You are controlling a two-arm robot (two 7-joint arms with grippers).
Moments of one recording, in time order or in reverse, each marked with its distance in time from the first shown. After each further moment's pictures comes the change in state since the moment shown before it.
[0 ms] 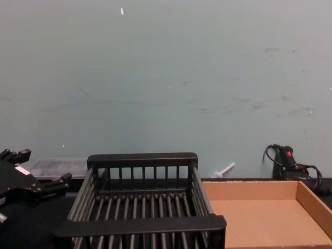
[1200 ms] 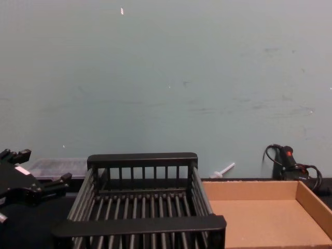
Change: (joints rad) left arm 0.000 0.000 0.000 0.000 0.000 0.000 0.000; right arm -0.021 -0.002 0.074 -0.045 0.011 -0.081 0.054
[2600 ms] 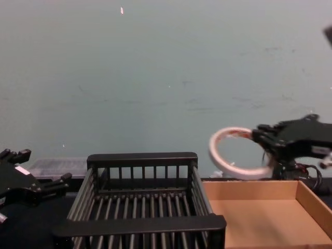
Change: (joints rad) left arm 0.000 0.000 0.000 0.000 0.000 0.000 0.000; right arm 0.509 -0.116 -0.164 0.345 -0.176 -0.248 0.104
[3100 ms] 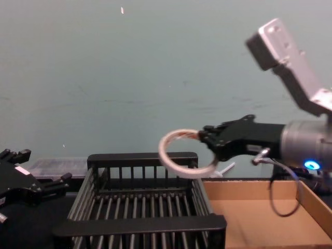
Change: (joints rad) left arm 0.000 0.000 0.000 0.000 0.000 0.000 0.000; right arm 0.195 -0.142 -0.121 0.268 -0.063 -0.086 0.027
